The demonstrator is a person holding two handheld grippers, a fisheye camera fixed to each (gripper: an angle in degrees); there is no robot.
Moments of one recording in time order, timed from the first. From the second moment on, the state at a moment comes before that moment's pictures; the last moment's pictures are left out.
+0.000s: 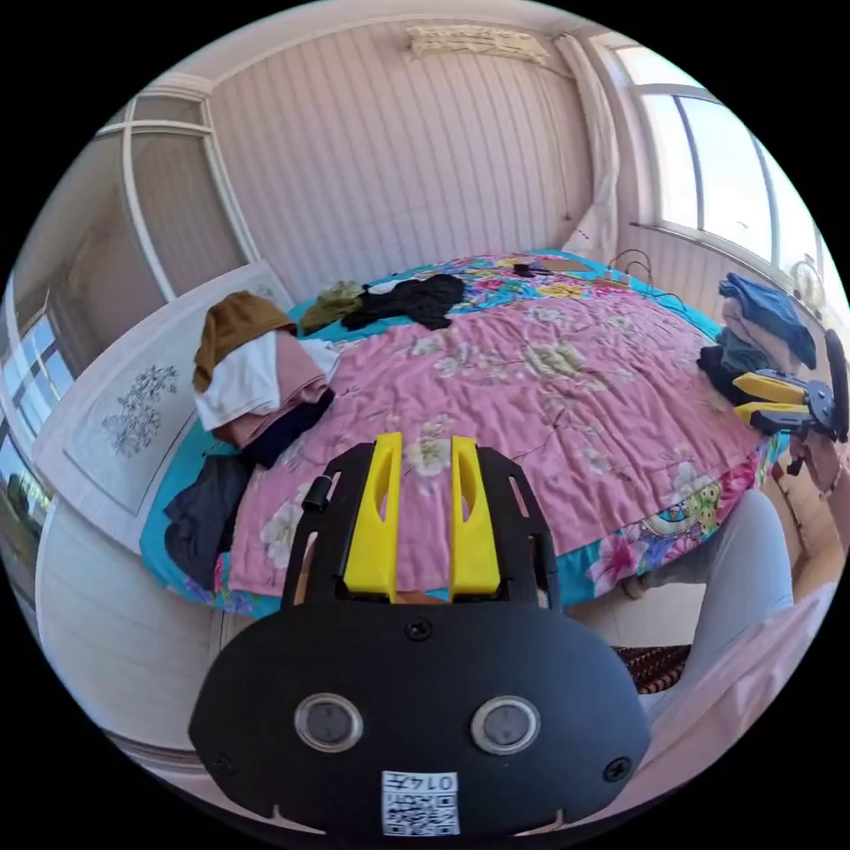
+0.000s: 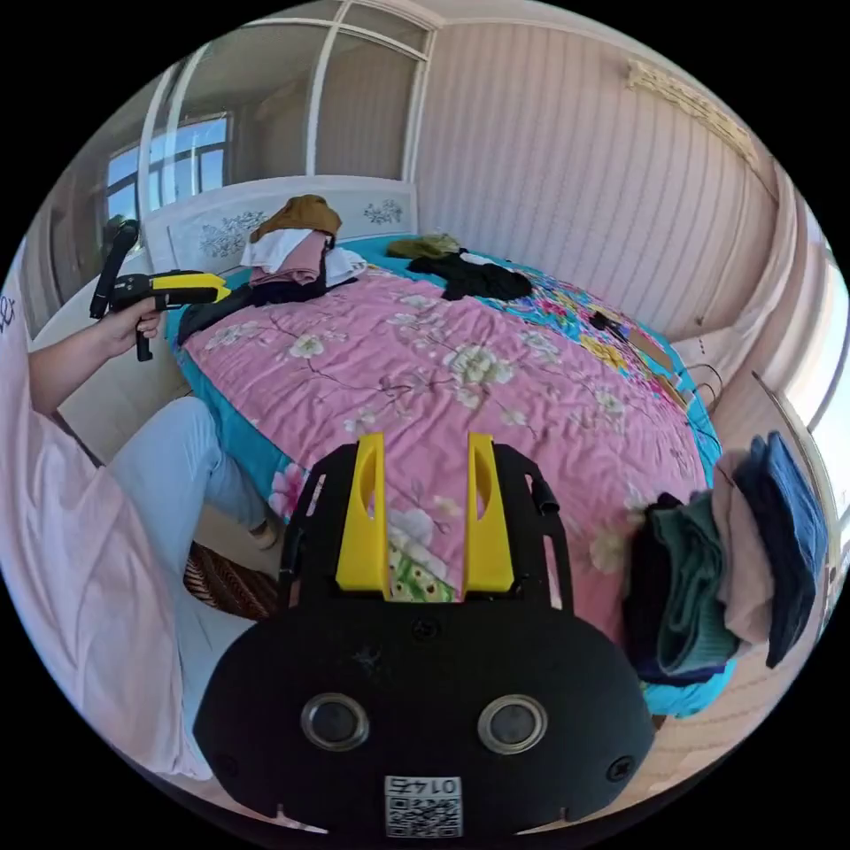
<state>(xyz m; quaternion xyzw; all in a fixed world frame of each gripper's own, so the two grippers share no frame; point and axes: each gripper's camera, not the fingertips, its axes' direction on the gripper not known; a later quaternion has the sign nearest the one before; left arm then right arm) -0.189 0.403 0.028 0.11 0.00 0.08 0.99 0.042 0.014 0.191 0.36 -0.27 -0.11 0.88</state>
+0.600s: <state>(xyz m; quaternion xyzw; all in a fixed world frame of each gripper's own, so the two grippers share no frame) -0.597 0.482 0.076 0.07 -0.11 -0.25 0.96 -0.529 -0.189 -0.014 0.32 -0.37 -0.52 0.70</state>
